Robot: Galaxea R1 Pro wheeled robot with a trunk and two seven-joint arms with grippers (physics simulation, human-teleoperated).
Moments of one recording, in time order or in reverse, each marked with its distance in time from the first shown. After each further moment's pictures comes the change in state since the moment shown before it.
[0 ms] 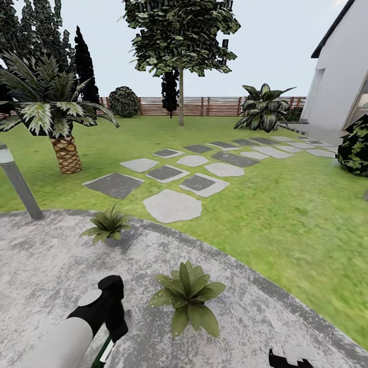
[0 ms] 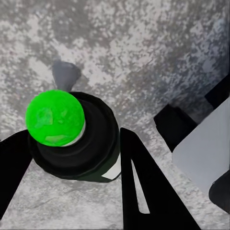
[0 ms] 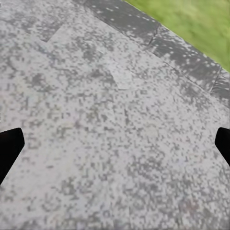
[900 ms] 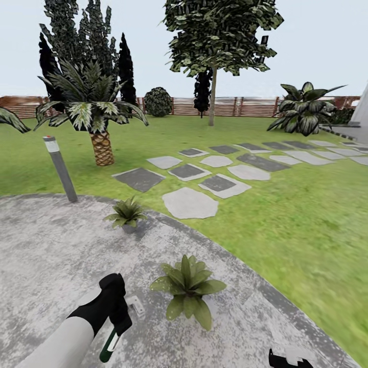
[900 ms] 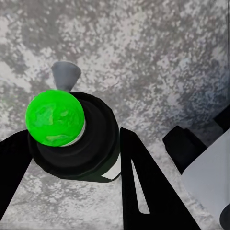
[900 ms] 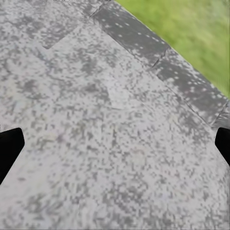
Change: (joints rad) left arm 0.001 -0.007 0.007 -0.025 0.079 -0.018 0.090; right arm 0.000 0.001 -0.002 0.002 -0.002 -0.004 -0.003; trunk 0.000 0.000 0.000
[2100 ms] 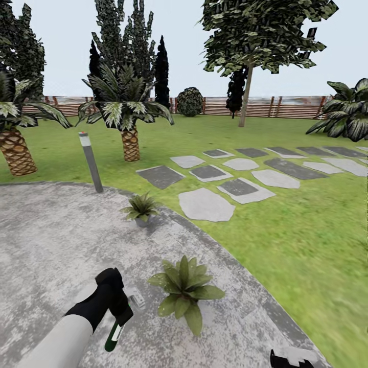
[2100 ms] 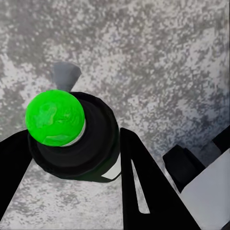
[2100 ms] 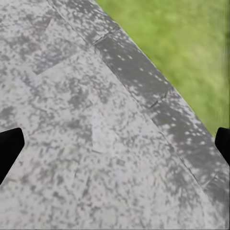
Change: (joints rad) left arm 0.000 -0.004 0.074 -0.068 0.005 0.002 -0.001; right arm 0.000 -0.006 0.000 0.004 0.002 0.001 0.001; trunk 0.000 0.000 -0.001
